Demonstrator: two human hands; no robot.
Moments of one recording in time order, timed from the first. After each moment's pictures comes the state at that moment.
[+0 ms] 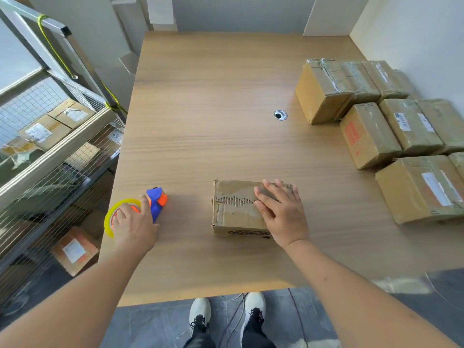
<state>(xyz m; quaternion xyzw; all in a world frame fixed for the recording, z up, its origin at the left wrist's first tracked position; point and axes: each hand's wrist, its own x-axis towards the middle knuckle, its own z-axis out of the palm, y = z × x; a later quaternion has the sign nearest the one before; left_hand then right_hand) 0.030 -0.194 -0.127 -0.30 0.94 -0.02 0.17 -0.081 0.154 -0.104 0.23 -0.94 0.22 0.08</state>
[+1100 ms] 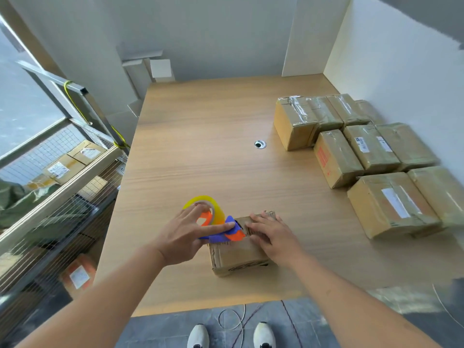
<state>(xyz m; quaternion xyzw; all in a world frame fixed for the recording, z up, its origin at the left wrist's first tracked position) -0.007 -0.057 0.000 0.23 0.96 0.13 0.02 -0.083 0.235 -0.064 0.28 -0.90 0.28 -0.16</state>
